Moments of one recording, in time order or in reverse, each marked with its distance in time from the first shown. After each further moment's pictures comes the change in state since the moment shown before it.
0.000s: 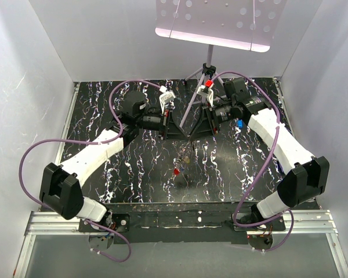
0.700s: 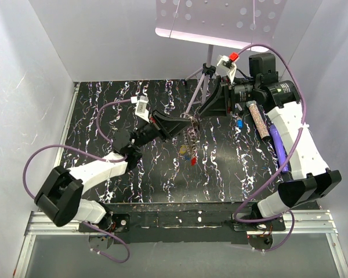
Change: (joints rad) left arm -0.105 -0.106 -0.439 1.182 -0.573 -0.368; right arm -0.111 -0.017 0.330 -0.098 -0.014 0.005
